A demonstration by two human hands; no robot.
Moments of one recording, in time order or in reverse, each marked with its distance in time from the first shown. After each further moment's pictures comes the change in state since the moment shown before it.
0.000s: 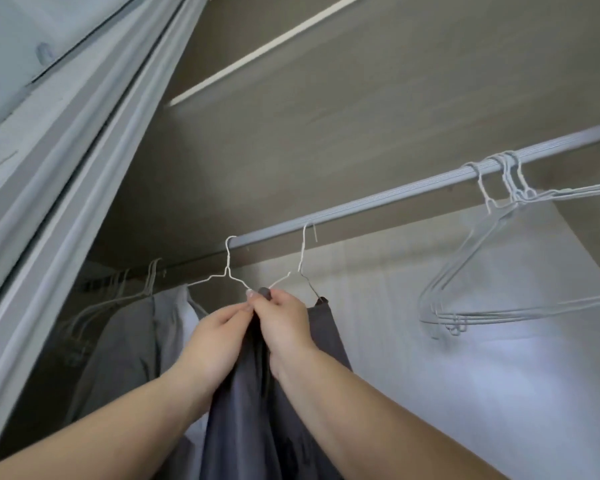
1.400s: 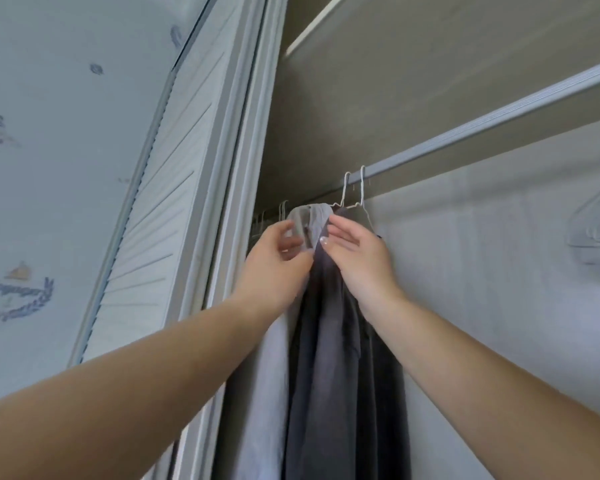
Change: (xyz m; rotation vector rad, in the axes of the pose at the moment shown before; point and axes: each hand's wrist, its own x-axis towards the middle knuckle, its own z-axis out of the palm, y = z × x) left_hand -0.074 0.041 -0.075 0.309 0.233 0.074; right_hand -0.069 -0.012 0.037 0.063 -0.234 -0.216
